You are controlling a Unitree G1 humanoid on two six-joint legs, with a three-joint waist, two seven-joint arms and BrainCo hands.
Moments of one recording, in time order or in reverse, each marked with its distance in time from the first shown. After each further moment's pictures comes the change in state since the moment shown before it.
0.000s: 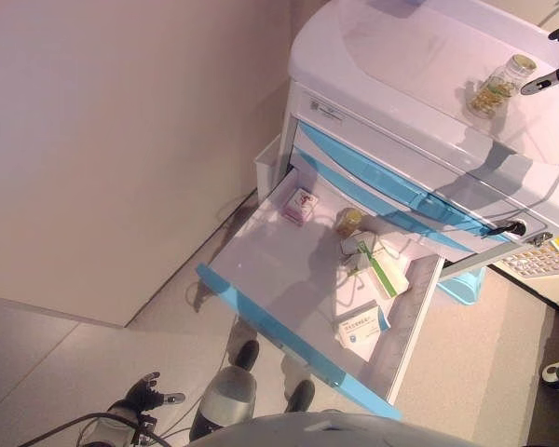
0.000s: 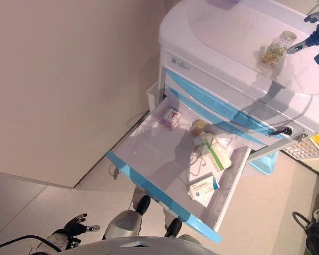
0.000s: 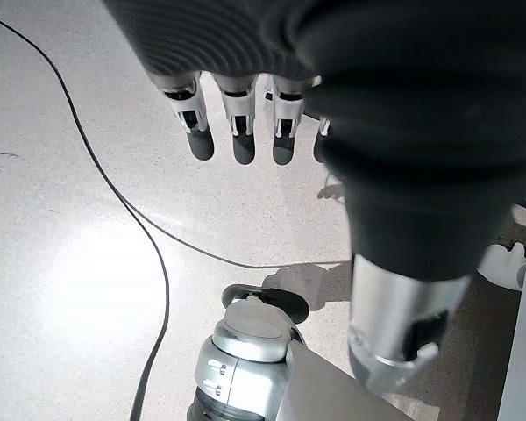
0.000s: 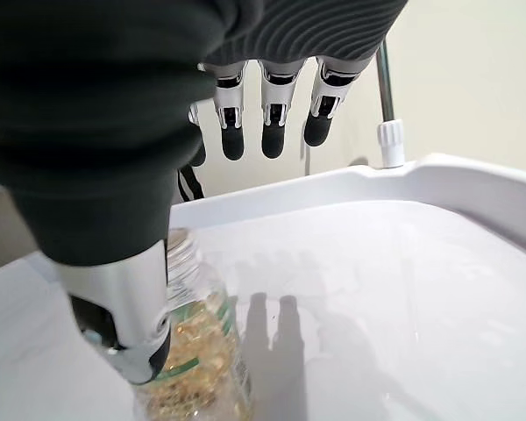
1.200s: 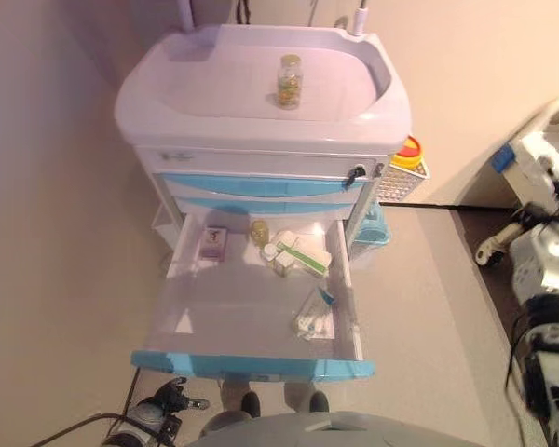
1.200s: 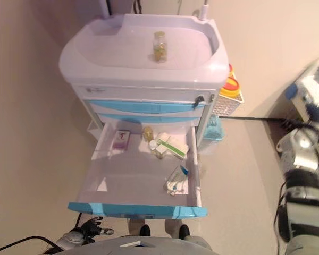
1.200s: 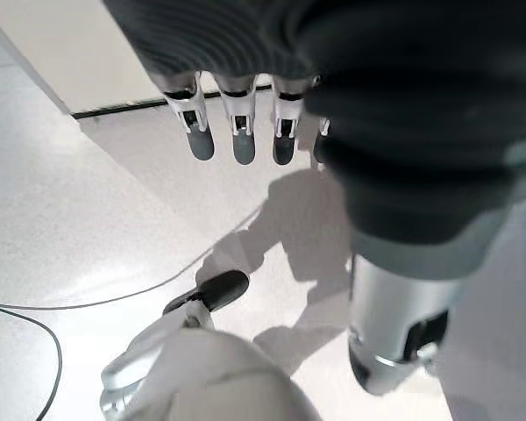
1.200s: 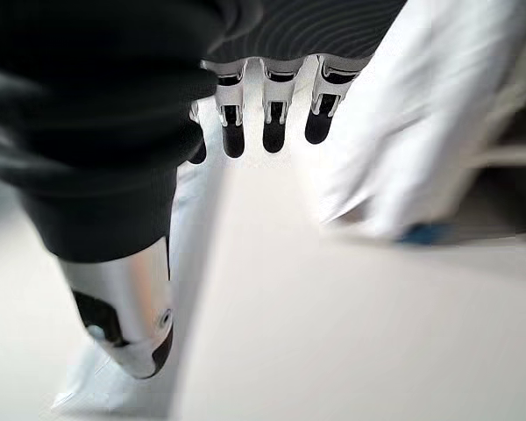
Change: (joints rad) left arm -0.056 -0.105 -0.078 0.034 0.039 0.078 -0.016; right arm 1.078 0.452 -0.895 -0.448 0.553 -0.298 -0.801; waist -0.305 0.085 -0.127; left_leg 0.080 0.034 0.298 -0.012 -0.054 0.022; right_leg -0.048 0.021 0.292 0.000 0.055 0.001
